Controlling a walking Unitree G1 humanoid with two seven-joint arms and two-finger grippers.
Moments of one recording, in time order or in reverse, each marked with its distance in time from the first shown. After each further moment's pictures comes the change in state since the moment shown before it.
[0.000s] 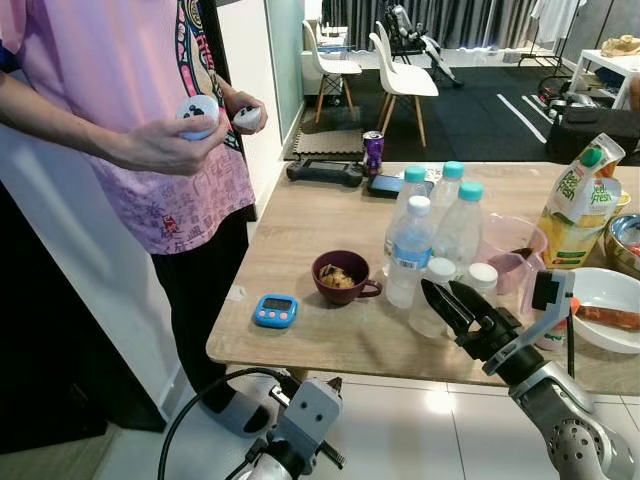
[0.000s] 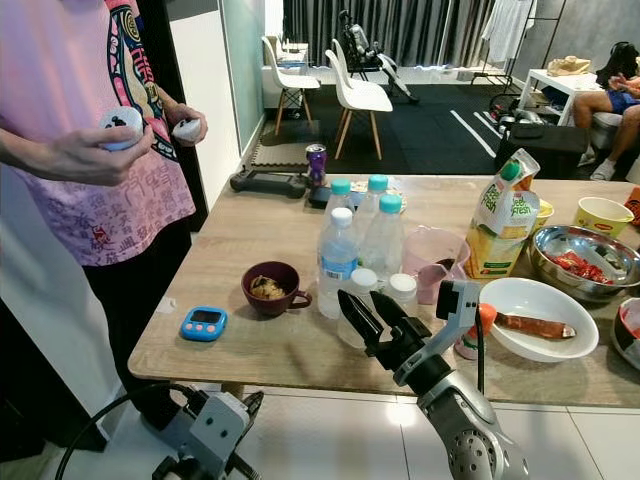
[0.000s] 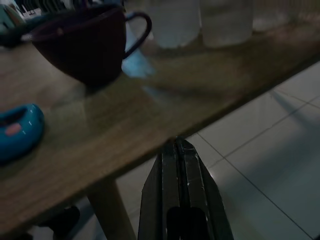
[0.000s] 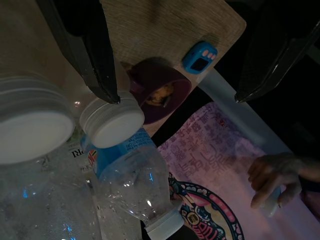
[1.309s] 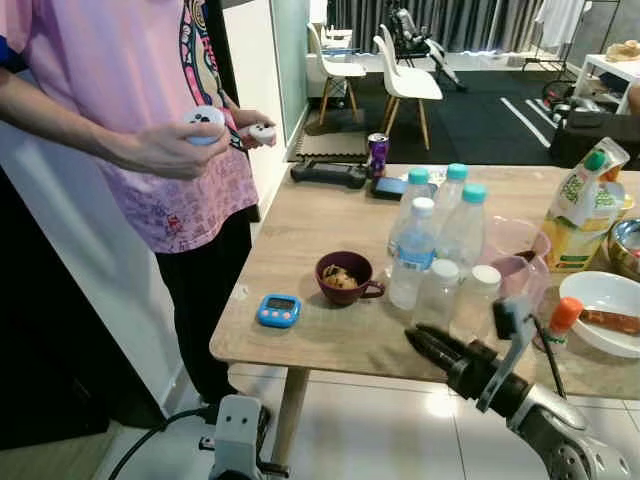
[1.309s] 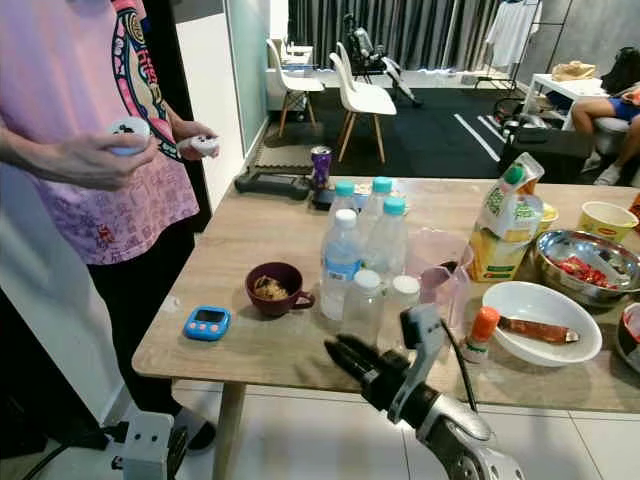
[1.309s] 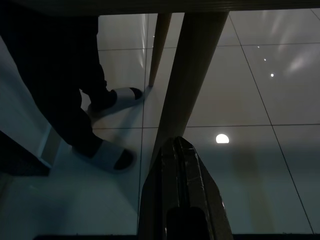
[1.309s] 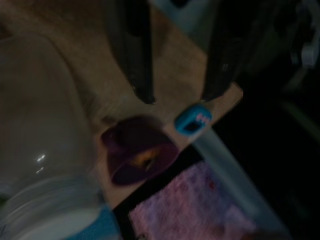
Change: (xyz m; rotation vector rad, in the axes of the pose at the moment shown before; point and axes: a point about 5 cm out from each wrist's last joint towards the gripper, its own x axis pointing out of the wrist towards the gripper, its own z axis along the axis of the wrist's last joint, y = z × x) left arm -0.046 0.029 -0.071 -0.329 0.312 0.395; right arm -0.012 -0.001 -0.026 -0.090 0.183 0.086
